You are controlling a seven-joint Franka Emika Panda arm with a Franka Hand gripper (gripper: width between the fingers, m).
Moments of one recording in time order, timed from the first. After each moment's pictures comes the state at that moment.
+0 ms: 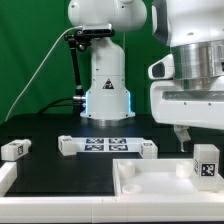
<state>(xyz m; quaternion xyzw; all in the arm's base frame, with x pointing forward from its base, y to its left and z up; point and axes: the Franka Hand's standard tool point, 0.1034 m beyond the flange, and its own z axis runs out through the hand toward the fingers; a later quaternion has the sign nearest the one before) 0.625 0.124 0.083 -0.91 0.41 -0.01 0.06</state>
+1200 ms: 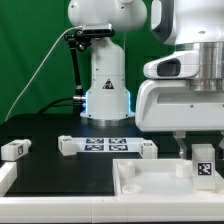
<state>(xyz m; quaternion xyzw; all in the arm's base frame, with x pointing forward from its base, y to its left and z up) 0.635 0.112 0.081 -1.00 0.03 -0.04 0.01</state>
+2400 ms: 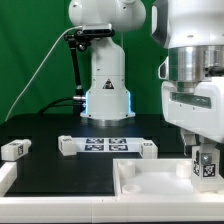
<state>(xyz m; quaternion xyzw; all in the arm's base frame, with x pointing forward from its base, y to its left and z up) 0.623 0.107 0.076 -0.72 0.69 -0.02 0.04</state>
